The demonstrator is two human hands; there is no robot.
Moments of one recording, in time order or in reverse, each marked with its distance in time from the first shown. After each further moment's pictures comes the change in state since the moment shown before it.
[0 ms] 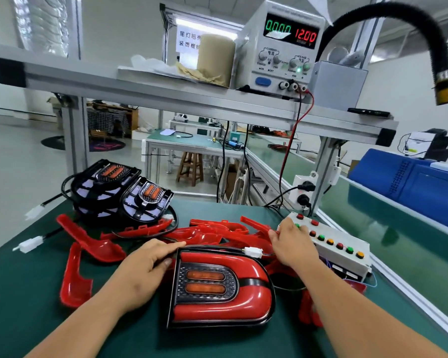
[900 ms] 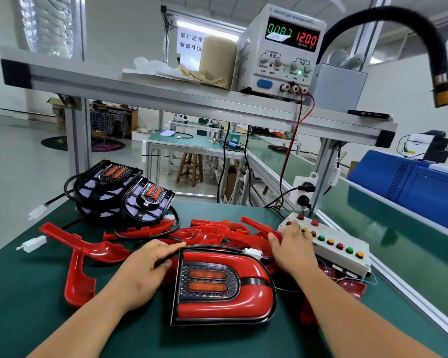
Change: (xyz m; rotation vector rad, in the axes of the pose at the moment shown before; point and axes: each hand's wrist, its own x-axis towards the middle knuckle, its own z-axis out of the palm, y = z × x) left_hand -0.001 -0.008 0.000 0.001 -0.020 -0.035; right_hand -0.006 0.004 0.015 0.038 0.059 0.047
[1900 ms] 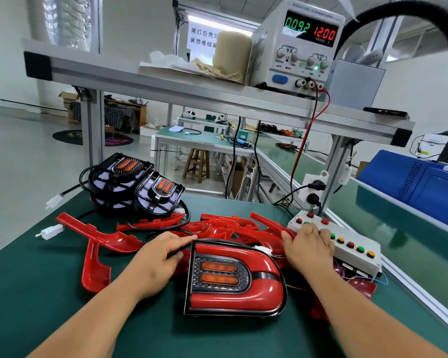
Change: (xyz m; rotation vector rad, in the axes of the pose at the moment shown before) left_hand 0.001 -0.003 0.002 -0.031 0.001 -0.027; right_hand -0.005 0.003 0.000 -0.211 0.106 0.087
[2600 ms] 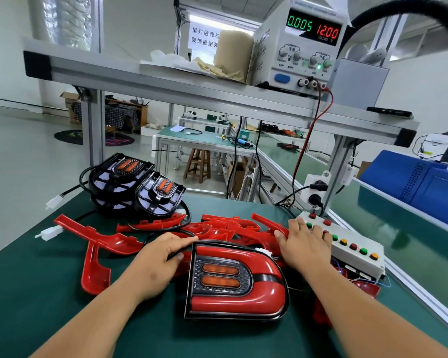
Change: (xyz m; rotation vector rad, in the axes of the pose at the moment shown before) left_hand 0.002 -0.005 0.001 0.005 -0.009 0.011; right_hand 0.006 -0.008 -0.001 -0.149 -0.068 -0.150
